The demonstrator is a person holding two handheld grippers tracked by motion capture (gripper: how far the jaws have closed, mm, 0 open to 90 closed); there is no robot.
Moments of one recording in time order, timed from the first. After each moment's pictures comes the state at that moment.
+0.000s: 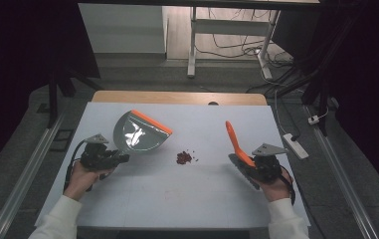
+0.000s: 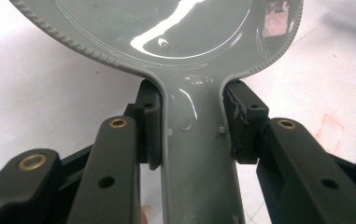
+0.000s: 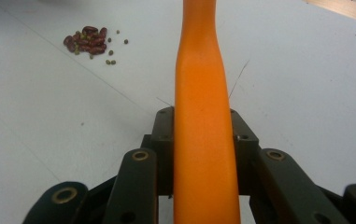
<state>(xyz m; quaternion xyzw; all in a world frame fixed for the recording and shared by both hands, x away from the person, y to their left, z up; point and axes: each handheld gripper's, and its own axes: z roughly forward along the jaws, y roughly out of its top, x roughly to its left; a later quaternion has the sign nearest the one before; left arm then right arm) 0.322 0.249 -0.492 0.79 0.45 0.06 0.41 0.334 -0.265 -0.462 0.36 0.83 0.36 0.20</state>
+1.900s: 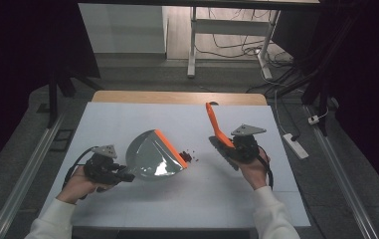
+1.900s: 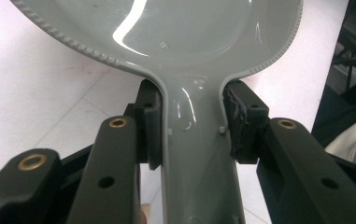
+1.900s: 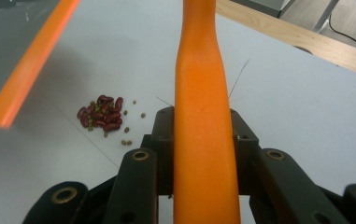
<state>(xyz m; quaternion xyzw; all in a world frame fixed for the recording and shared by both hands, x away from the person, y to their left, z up) 0.299 0.226 -0.480 0.88 0.31 -0.02 0.37 0.380 -0.206 -0.447 0.34 0.83 0.40 0.20</state>
